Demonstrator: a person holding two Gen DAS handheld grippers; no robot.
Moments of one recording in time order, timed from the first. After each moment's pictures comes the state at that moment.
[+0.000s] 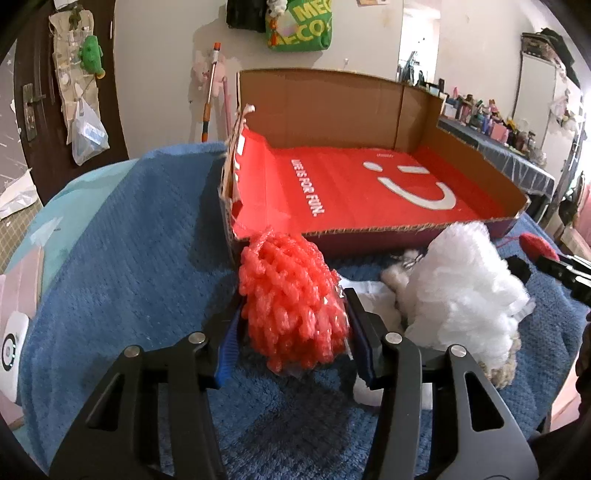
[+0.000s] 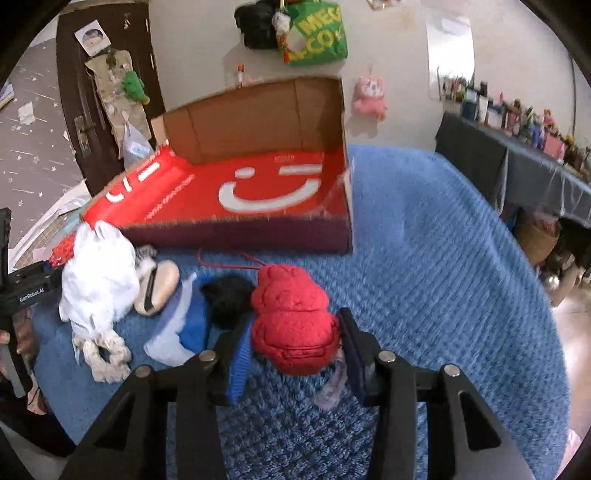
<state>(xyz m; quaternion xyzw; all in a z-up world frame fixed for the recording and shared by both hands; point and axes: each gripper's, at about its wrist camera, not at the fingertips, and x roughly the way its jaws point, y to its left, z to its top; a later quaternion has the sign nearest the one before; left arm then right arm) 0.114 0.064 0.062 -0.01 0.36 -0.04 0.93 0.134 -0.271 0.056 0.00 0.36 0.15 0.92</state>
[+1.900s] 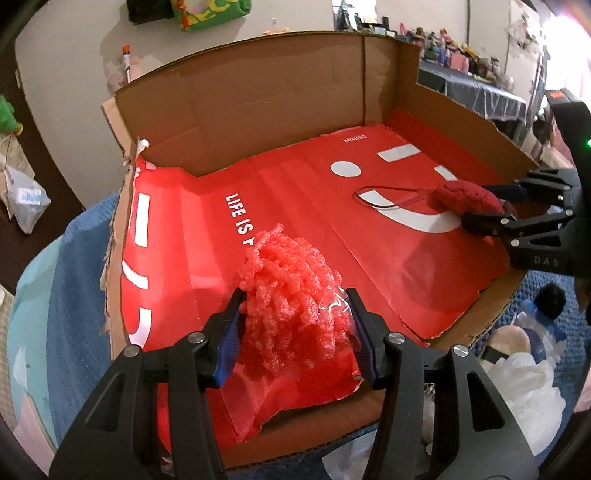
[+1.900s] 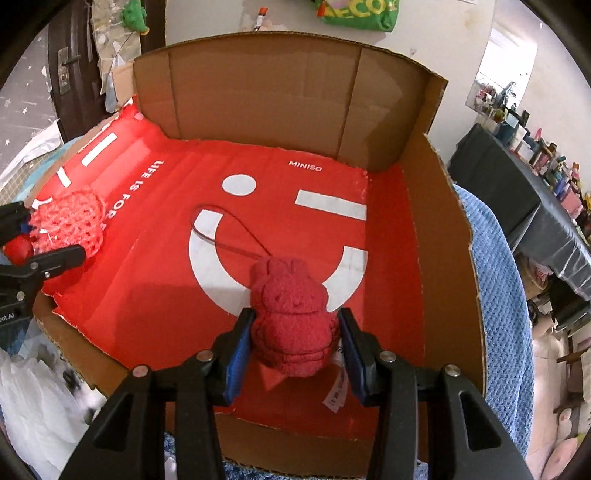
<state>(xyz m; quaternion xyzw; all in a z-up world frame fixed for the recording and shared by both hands) 0.251 0.022 0.067 0.12 0.43 -0.13 0.89 0.286 -0.176 0.053 -0.13 0.45 0.12 0.88</state>
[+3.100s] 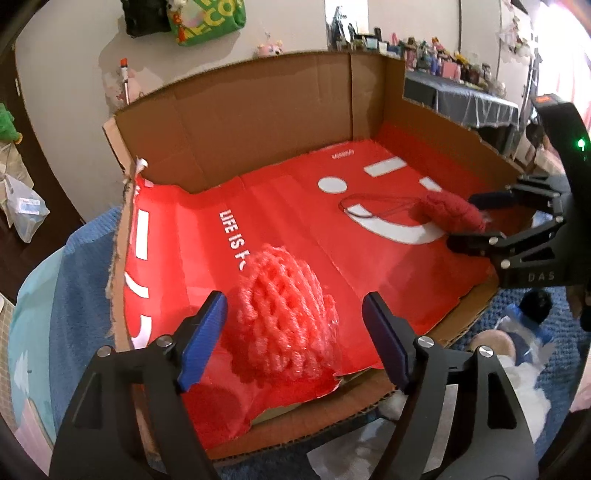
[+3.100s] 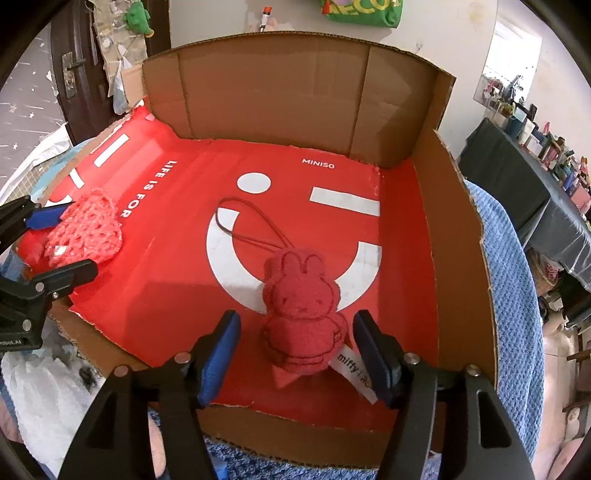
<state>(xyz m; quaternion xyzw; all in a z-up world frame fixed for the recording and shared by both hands) 0.241 0.020 0.082 0.11 0.40 -0.14 0.90 0.284 -0.174 0.056 -0.11 0.46 0.14 0.87</state>
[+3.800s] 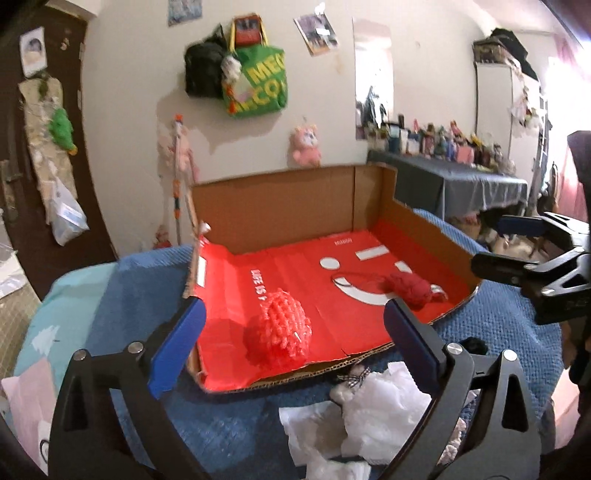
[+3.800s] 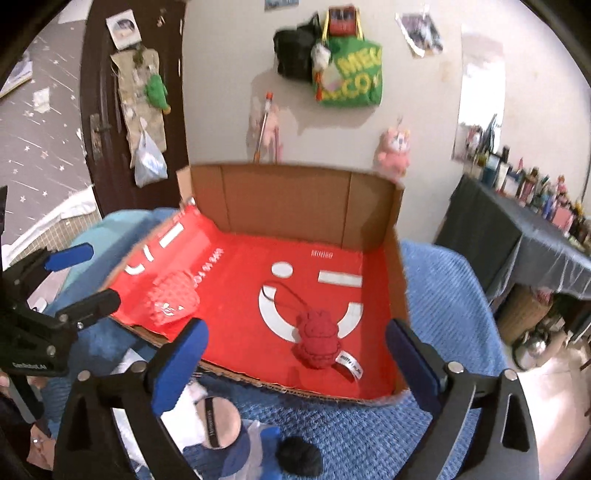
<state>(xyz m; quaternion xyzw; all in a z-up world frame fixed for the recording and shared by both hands) 0.135 0.027 0.153 0.04 0.24 -0.09 0.96 0.191 -0.183 0.155 -0.06 0.30 0.15 0.94</state>
